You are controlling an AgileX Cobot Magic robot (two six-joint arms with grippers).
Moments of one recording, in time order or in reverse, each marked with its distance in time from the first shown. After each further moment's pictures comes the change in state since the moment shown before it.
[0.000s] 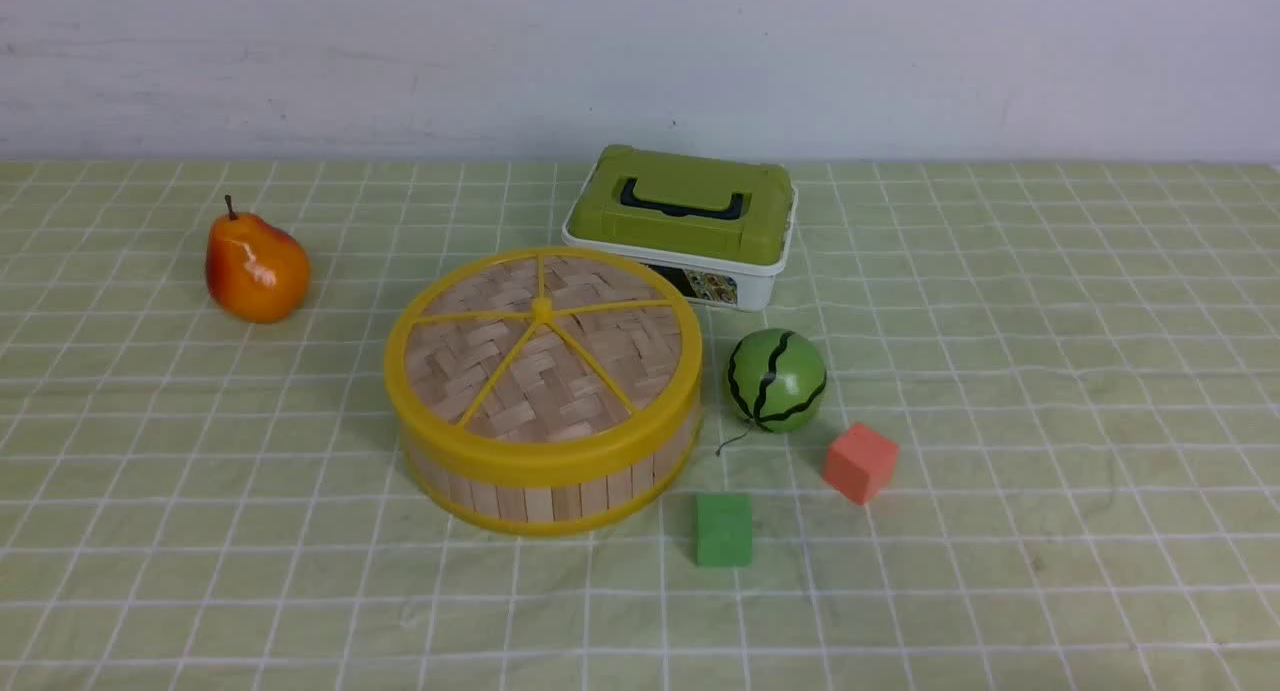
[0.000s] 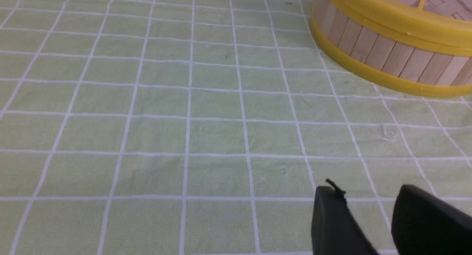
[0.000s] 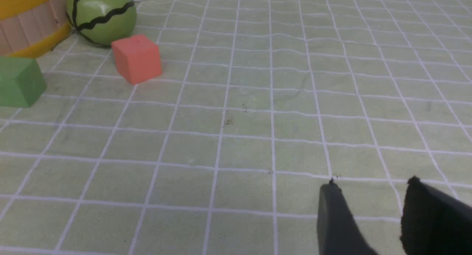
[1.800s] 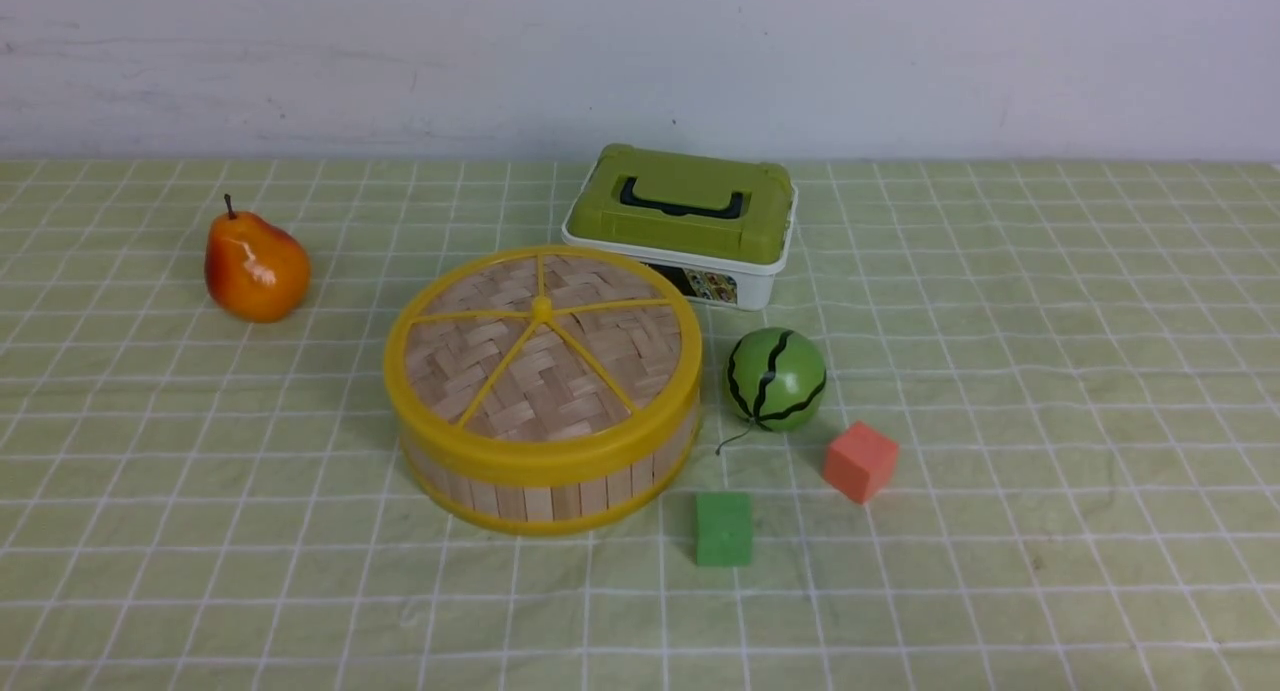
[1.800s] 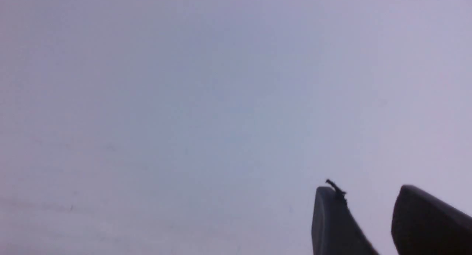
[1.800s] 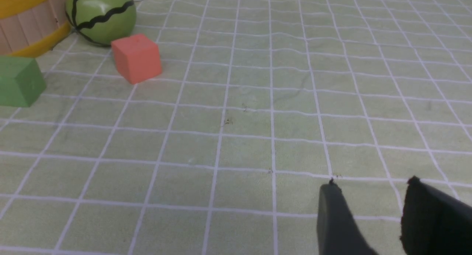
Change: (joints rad) right arm 0.000 0.000 0.000 0.000 0.001 0.000; left arm 0.000 0.000 0.000 -0.015 -0.879 -0.041
